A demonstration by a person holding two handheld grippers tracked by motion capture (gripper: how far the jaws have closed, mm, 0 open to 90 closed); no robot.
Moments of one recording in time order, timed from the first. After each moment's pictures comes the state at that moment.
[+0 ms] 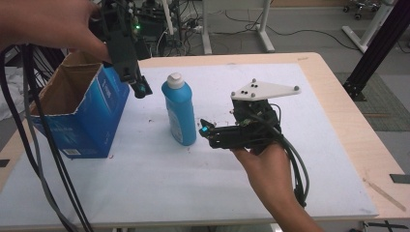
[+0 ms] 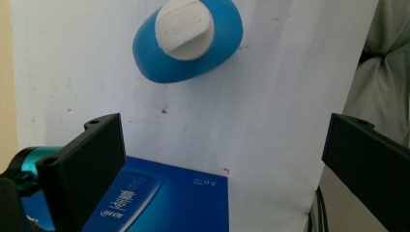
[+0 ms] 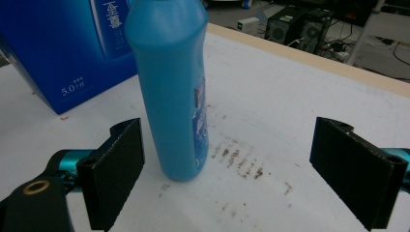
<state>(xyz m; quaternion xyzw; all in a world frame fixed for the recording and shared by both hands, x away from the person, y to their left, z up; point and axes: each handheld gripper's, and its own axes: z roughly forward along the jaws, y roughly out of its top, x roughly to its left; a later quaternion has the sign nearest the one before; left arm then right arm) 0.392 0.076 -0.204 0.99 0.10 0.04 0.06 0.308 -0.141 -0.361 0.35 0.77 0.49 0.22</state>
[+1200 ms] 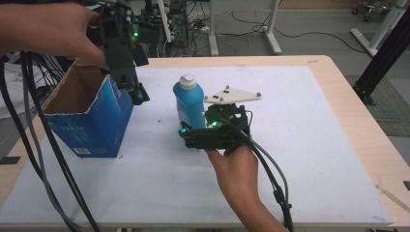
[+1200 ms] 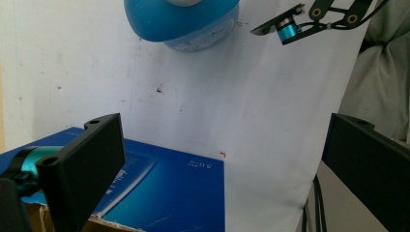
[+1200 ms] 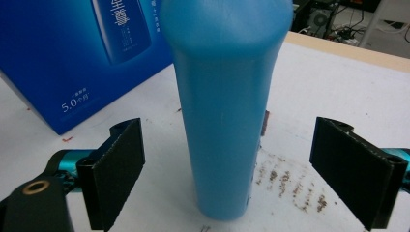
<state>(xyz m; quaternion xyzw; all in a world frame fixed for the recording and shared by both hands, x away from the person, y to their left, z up) 0.387 0.100 -0.211 0.99 0.11 0.03 0.06 0.324 -0.078 -0.384 0.38 0.76 0.48 0.21</state>
